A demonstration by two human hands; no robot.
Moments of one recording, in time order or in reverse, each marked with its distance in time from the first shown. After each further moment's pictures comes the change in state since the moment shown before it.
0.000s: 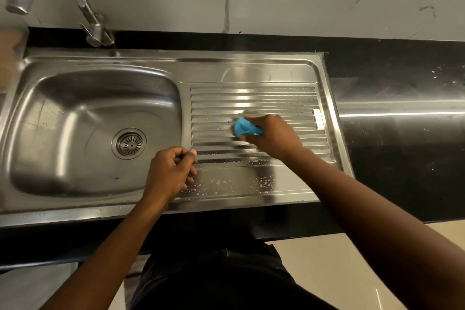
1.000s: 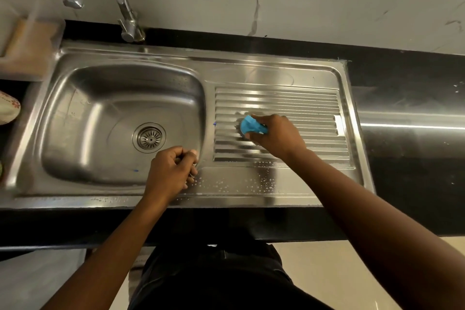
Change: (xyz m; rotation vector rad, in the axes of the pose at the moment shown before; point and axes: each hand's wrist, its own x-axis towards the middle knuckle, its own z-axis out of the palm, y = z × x) left_hand -0.003 -0.025 -0.047 -0.039 0.054 -0.010; right_hand 0.013 -0.042 0.025 0.042 0.063 -0.005
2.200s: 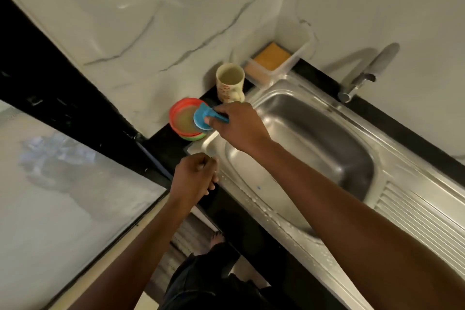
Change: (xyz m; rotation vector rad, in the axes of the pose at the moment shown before) left_hand -0.065 -0.102 -0.247 -0.283 0.603 -0.277; right_hand 0.018 -0.467 0.166 0.123 -0.350 -0.816
